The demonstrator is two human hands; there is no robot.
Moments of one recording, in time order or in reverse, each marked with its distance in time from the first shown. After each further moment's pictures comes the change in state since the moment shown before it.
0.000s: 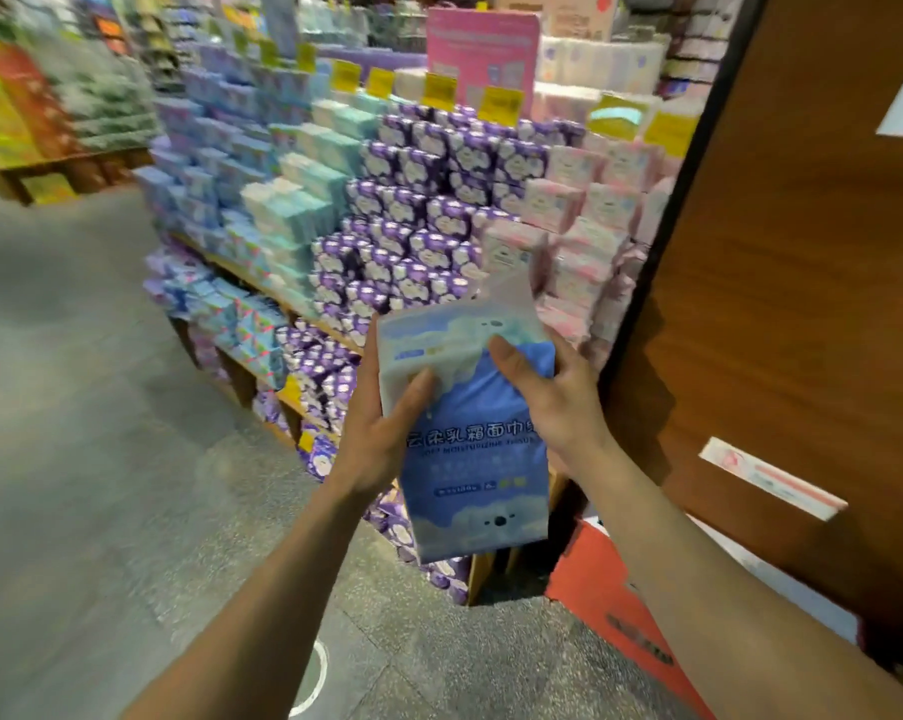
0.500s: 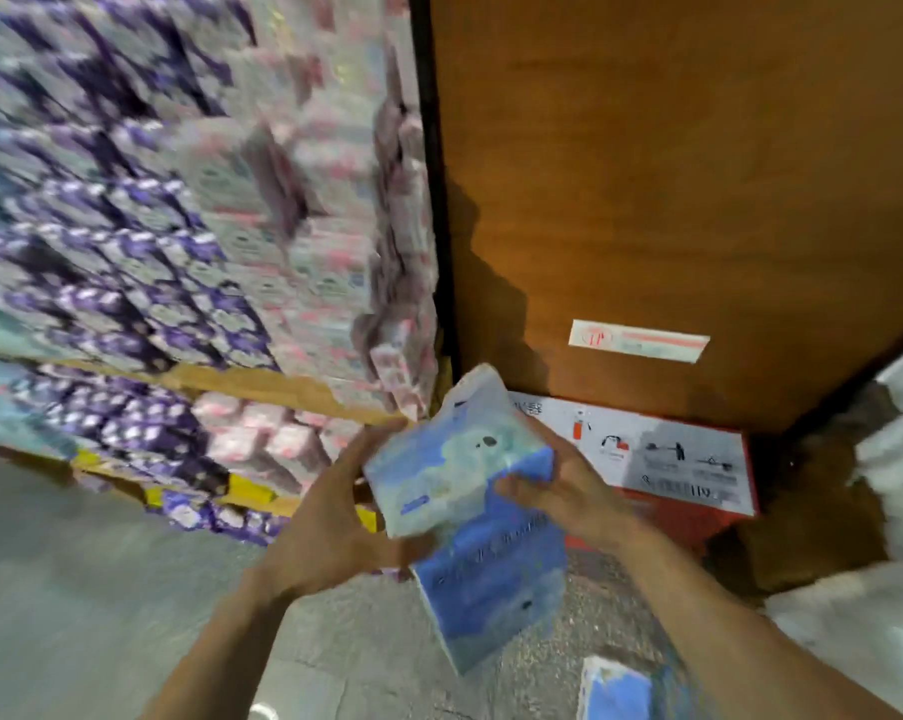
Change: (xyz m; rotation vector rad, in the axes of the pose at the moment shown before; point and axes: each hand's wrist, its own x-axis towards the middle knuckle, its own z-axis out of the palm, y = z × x) left_hand 0.005 -0.188 0.145 0.246 -0.723 -0.205; right_hand -0.060 0.180 -0.234 -0.115 0.051 0.307
